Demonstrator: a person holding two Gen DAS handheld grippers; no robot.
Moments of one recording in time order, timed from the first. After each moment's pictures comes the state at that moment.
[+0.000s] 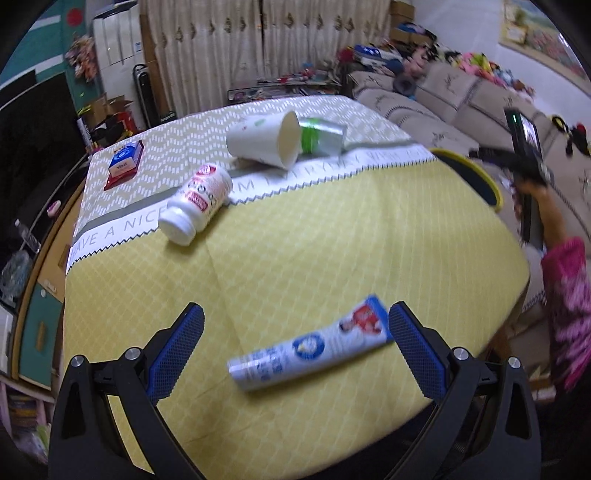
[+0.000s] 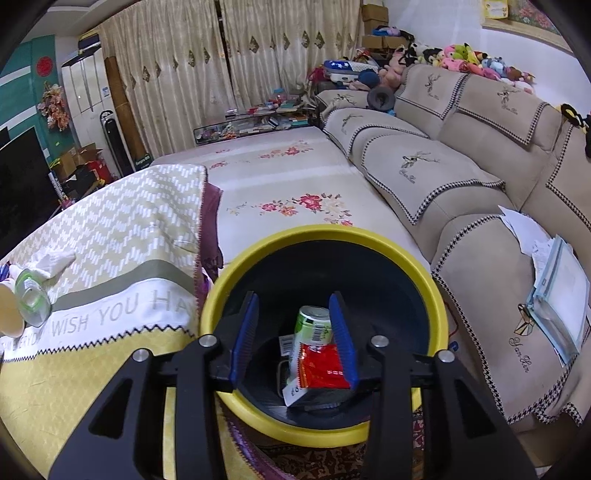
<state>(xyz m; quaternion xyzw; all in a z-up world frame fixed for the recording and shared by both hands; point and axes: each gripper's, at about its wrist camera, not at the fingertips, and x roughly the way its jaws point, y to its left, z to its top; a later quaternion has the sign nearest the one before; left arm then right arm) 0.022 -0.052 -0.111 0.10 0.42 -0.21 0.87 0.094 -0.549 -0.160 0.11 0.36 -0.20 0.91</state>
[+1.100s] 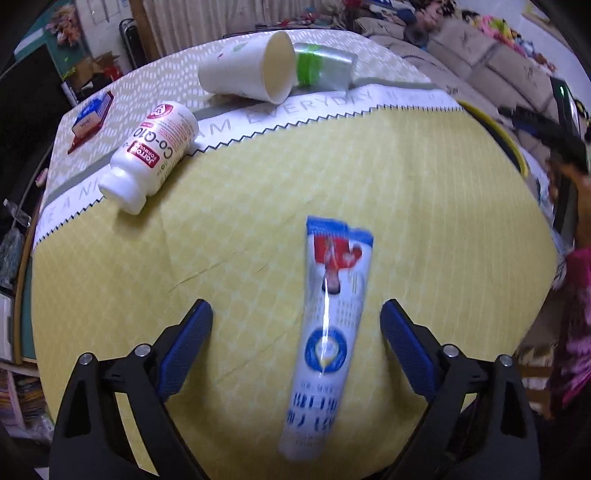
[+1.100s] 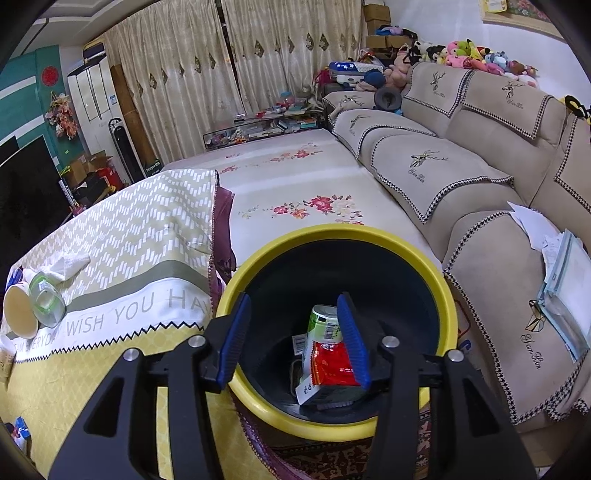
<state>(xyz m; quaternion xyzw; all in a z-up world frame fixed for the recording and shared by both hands) 0.067 -0.087 -0.153 0.13 0.52 -0.20 0.82 0.088 -0.548 -0.158 0.13 0.35 -0.18 0.91</state>
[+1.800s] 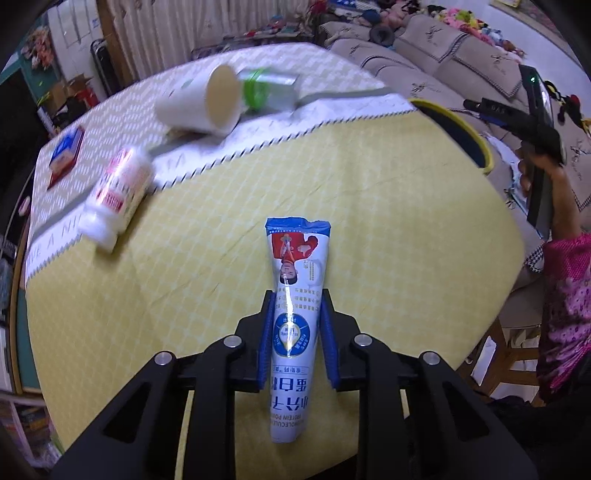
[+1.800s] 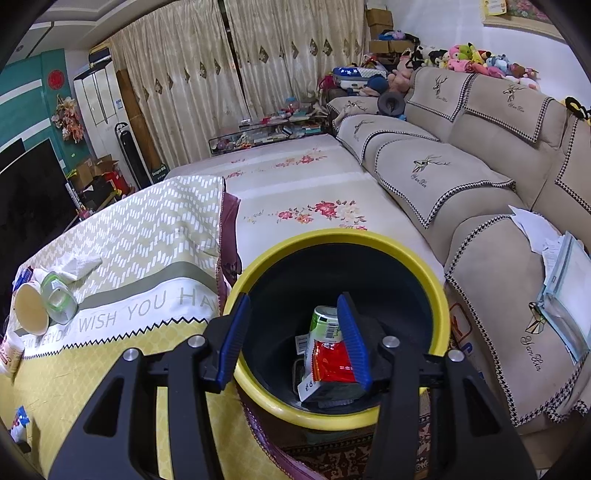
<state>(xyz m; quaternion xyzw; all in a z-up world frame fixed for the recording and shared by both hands) 0.056 -0.118 -0.125 0.14 0.50 -0.26 0.81 0.066 -0.552 -0.144 0.13 0.33 -0.18 0.92</state>
